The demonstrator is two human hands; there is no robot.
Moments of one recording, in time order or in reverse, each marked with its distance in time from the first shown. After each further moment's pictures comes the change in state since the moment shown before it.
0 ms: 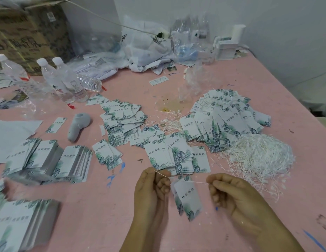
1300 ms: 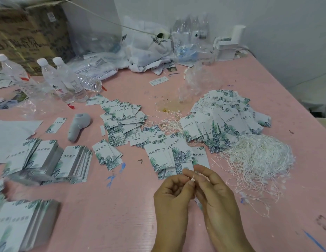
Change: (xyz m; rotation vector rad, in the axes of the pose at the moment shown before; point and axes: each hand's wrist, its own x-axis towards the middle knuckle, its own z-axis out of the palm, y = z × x) left_hand -0.050 -0.012 0.041 0.449 -0.055 0.188; right_hand -0.013 0.020 0.072 0.137 0.196 -0.265
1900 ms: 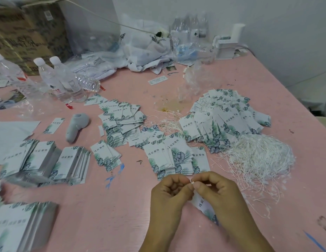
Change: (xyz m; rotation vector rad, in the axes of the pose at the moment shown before) left_hand 0.015 -0.004 -0.015 0.039 -0.164 0.009; right_hand 0.012 -0.019 -0.022 -0.585 -0.147 -0.130
